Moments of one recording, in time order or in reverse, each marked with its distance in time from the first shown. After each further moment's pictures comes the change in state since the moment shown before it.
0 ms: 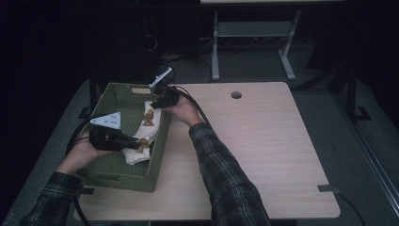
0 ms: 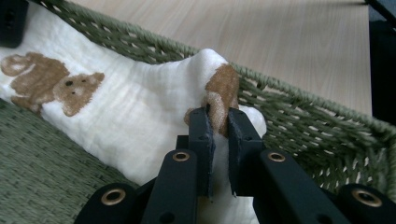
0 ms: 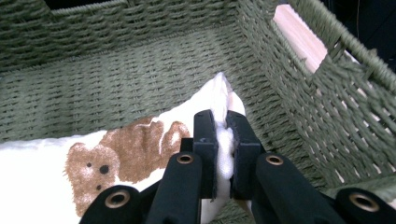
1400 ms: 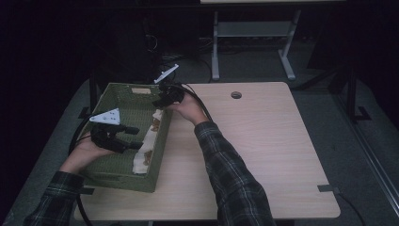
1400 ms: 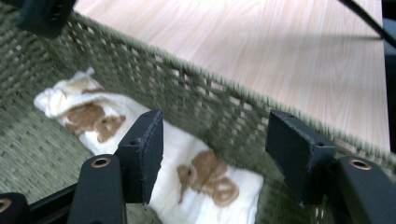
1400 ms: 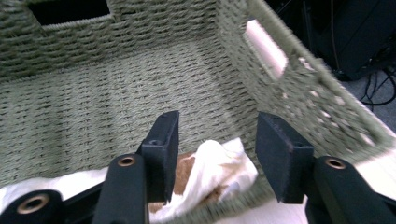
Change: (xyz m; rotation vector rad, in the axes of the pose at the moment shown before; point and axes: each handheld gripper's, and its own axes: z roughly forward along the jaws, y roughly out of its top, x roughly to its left) left arm 0.004 0.005 0.000 -0.105 0.063 -0.061; right arm -0.006 -0.002 -0.021 -0.051 -0.056 0.021
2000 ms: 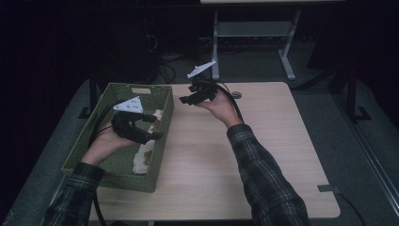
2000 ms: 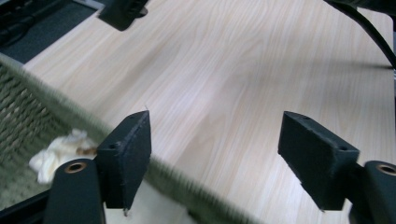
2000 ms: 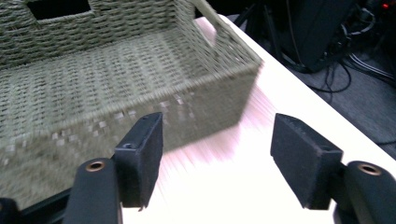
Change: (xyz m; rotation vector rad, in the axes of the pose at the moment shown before) left arm -0.025 0.067 0.033 -0.012 0.061 0.011; right arm -0.026 -0.046 -0.095 -0.042 -0.088 0.050
